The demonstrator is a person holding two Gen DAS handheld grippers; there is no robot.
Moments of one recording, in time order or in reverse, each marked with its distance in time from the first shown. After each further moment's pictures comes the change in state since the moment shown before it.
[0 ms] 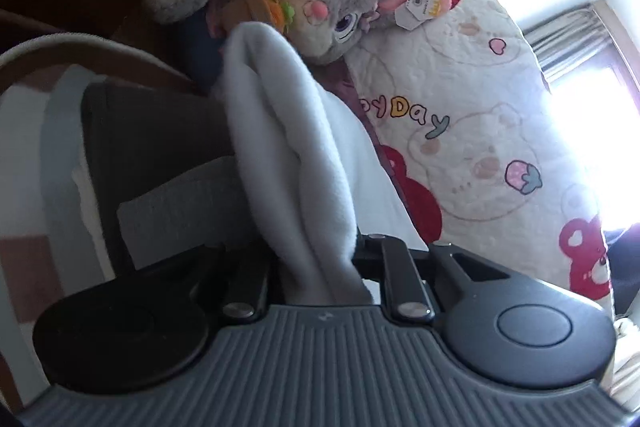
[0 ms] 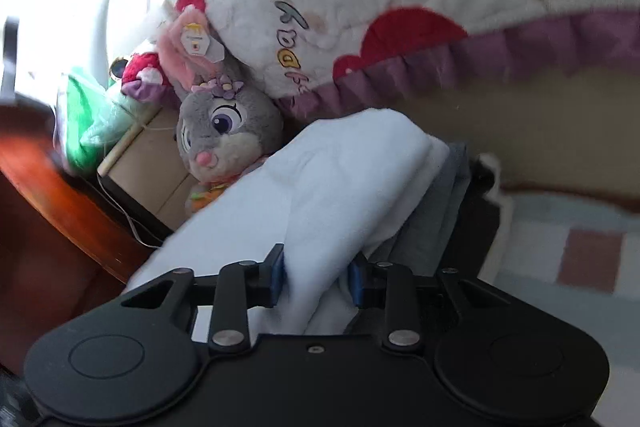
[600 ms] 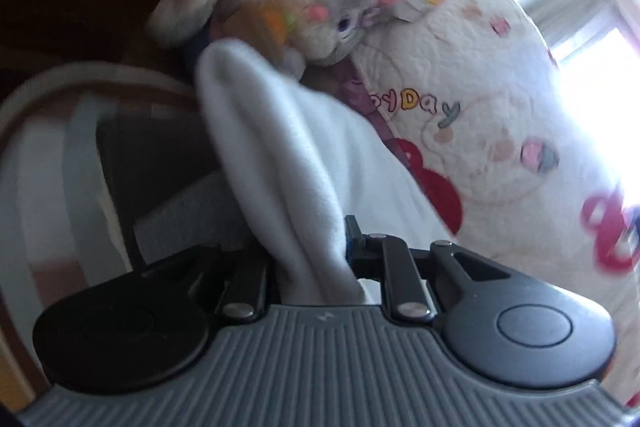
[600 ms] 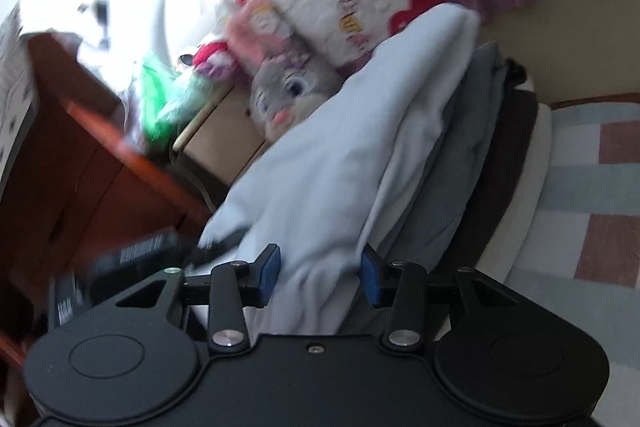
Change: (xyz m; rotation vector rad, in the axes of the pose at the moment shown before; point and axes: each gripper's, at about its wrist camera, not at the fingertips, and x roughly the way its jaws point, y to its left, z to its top) left arm -0.015 -0.023 -0.002 0.218 0.004 0.098; right arm -0.052 0.035 -0.105 0.040 0.011 0.193
